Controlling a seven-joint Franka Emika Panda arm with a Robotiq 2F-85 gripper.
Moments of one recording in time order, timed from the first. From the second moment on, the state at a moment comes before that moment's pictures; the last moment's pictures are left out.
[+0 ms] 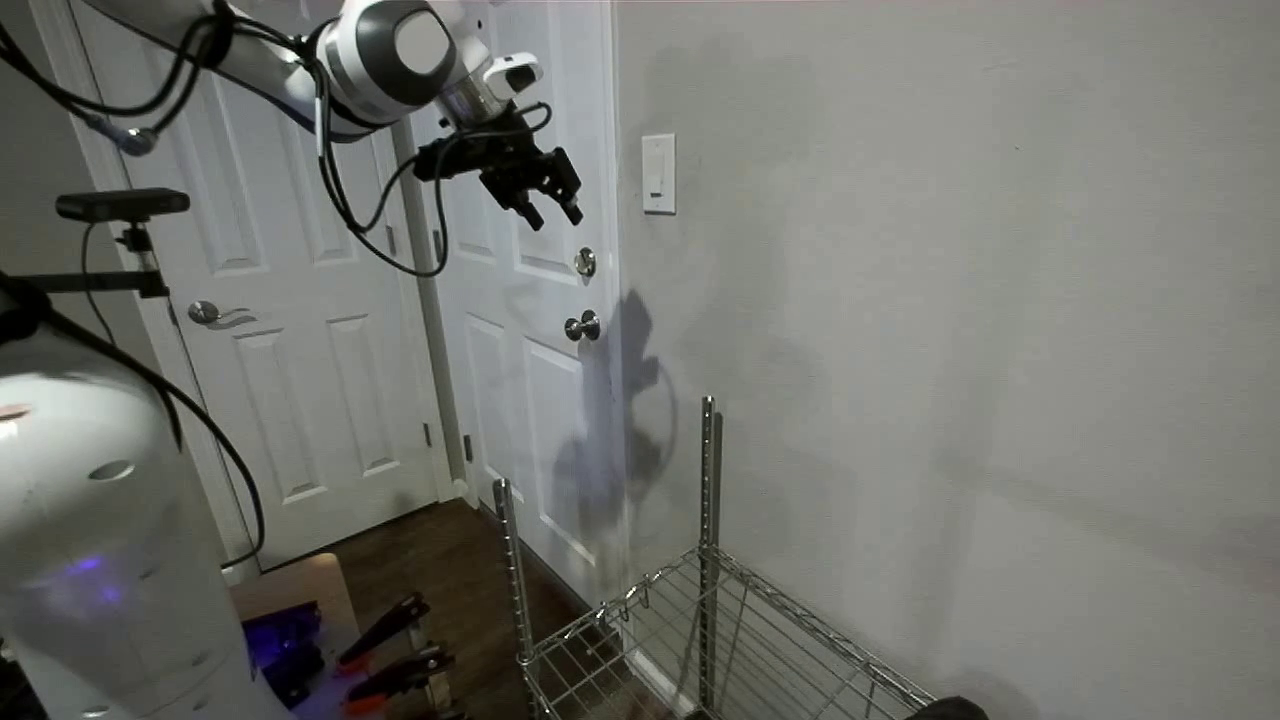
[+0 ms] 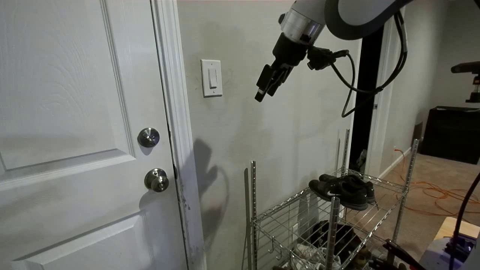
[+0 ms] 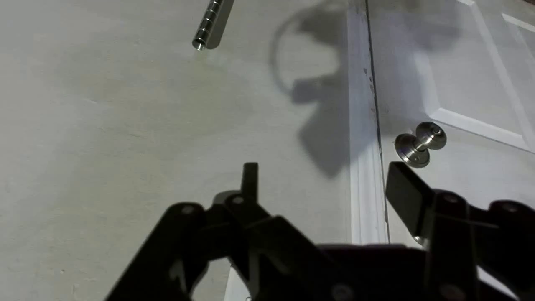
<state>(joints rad) 0.16 -0.49 0.28 -2.39 -0.06 2.52 0.10</state>
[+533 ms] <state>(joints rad) 0.12 -0.38 0.35 -2.28 -0.16 2.57 0.21</state>
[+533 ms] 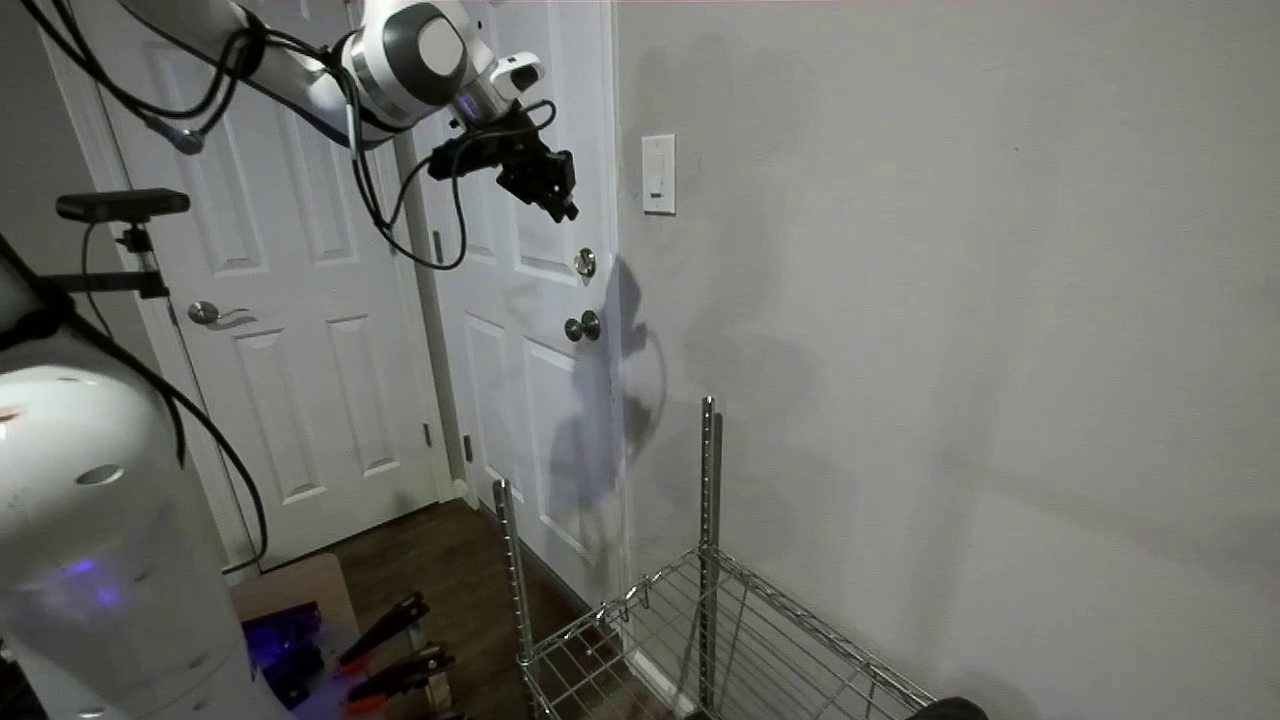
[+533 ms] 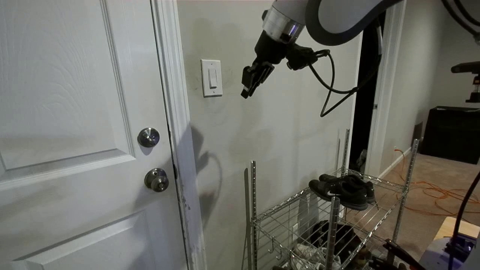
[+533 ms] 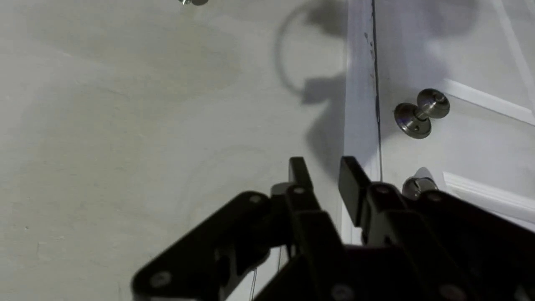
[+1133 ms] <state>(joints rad) 0.07 -0.22 0.40 -2.10 -0.37 2.57 0.40</state>
